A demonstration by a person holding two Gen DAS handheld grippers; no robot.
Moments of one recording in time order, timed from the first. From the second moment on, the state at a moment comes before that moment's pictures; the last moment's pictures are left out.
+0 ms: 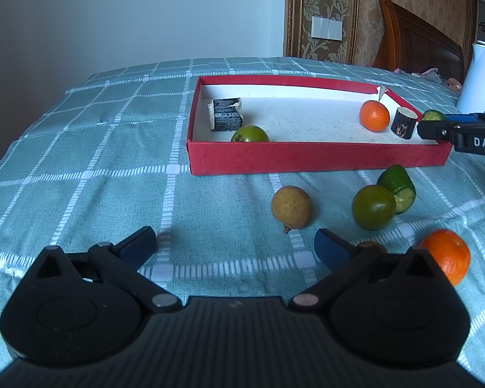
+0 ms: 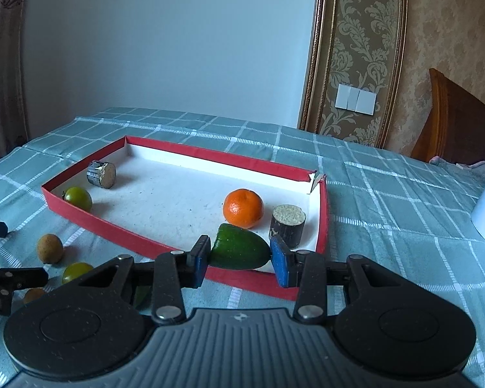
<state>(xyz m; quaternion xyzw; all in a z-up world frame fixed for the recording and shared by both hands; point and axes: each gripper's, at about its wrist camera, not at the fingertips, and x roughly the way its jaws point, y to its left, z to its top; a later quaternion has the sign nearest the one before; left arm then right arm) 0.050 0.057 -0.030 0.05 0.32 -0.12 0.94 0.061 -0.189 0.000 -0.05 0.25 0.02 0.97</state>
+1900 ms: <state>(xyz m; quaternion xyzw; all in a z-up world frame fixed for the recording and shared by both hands) 0.050 0.057 -0.031 0.05 0.32 -0.12 0.94 0.031 -0.224 -0.017 0.00 0.26 0.00 0.96</state>
